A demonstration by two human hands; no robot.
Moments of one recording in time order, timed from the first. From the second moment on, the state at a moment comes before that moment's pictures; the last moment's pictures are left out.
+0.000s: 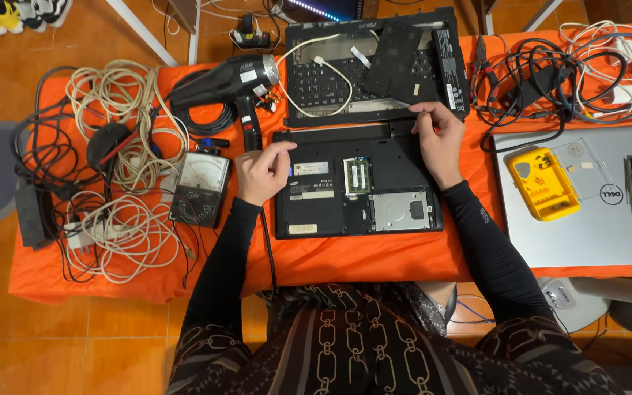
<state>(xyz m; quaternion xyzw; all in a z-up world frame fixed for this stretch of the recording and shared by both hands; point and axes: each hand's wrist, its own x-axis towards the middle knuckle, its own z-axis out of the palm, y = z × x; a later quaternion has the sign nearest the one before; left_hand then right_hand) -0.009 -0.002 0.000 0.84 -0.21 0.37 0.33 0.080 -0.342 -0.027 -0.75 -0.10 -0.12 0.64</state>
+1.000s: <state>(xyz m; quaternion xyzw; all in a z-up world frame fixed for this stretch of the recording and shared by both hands) -0.012 -0.007 -0.003 0.85 -0.21 0.35 0.33 0.074 -0.340 -0.020 -0.78 -0.12 -0.14 0.60</state>
